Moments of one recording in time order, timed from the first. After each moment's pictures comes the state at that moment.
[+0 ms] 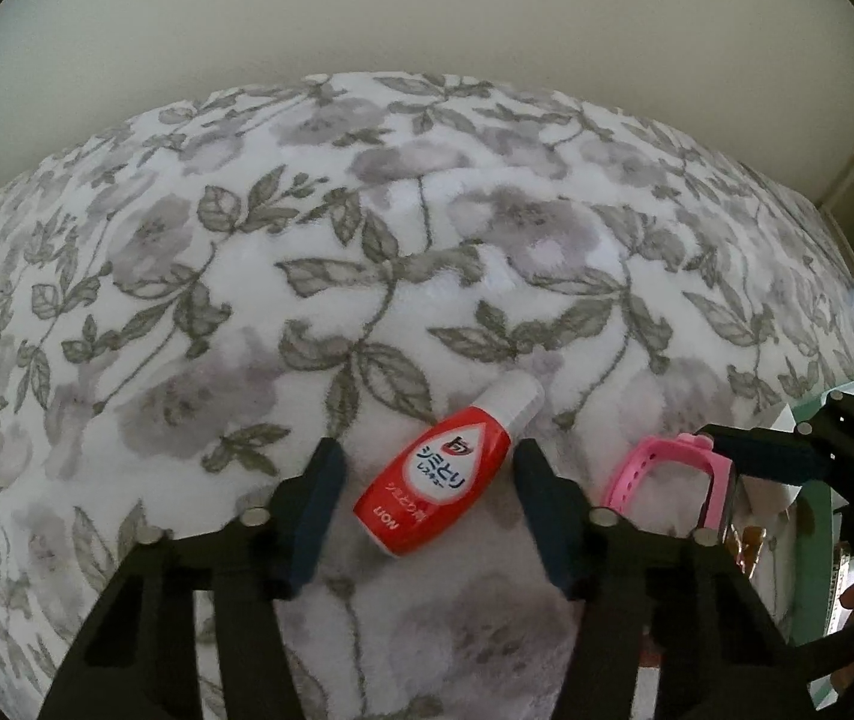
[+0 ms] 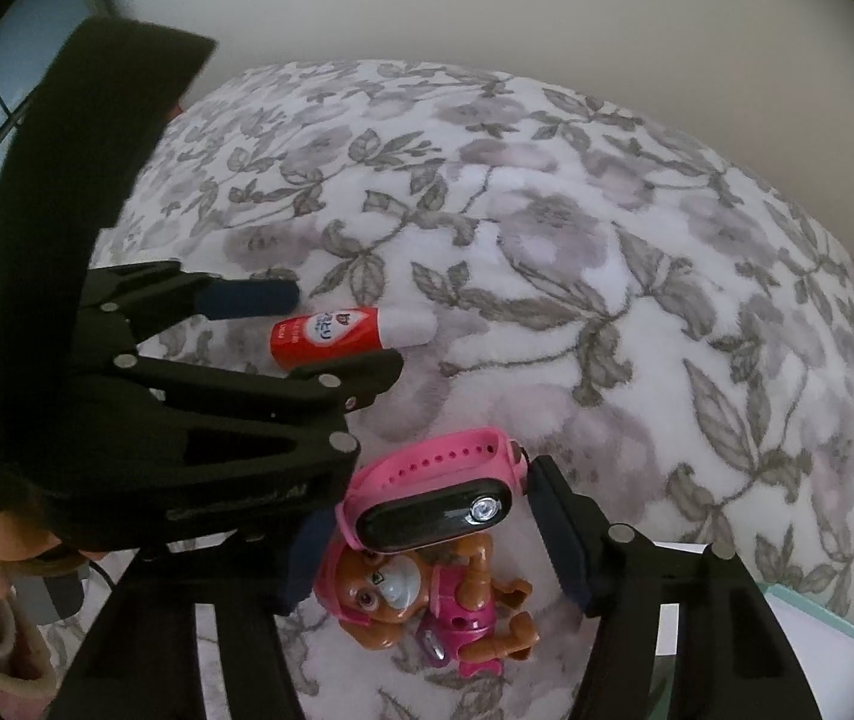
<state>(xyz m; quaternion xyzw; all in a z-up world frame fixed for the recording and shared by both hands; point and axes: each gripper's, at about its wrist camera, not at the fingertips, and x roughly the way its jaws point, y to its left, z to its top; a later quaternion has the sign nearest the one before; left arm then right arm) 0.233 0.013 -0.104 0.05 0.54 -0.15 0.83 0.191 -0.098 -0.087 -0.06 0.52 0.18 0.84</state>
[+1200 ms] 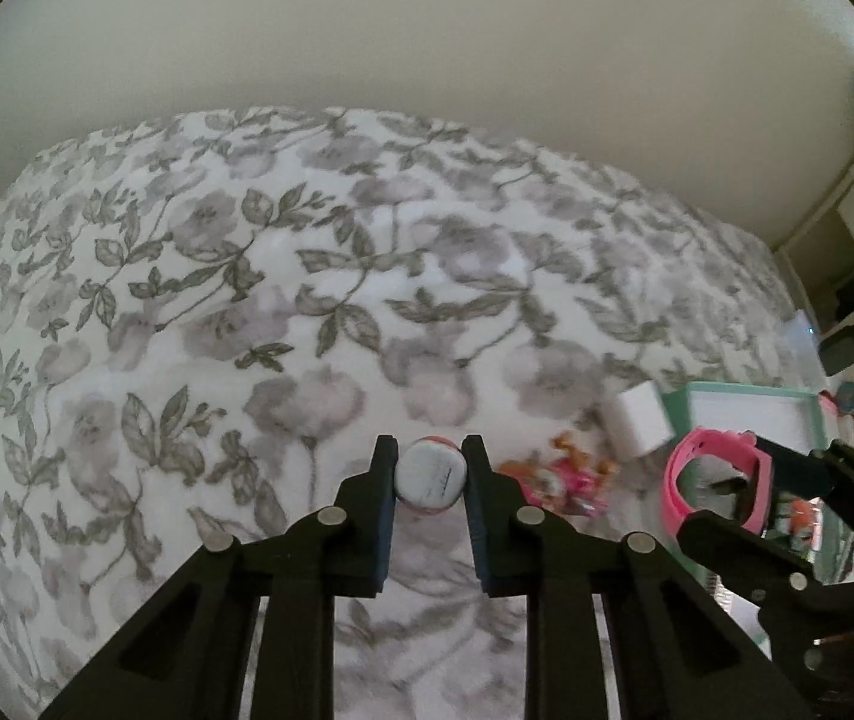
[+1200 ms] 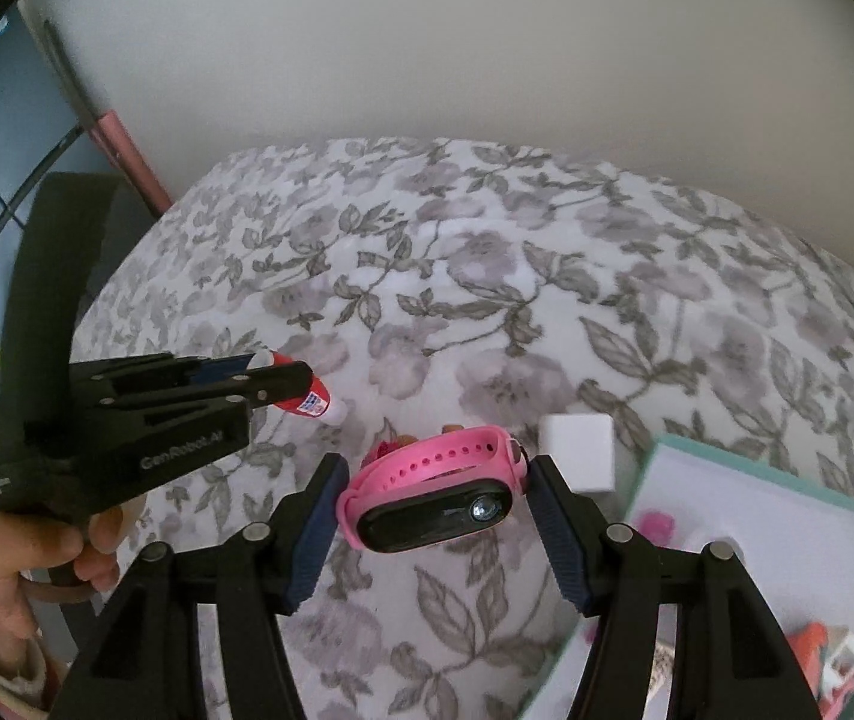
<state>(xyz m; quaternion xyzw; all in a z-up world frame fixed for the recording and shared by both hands) 0.165 0.015 -0.027 -0.01 0.54 -0.15 0.83 0.115 -0.144 -0.016 0.03 0.48 0.14 0.87</state>
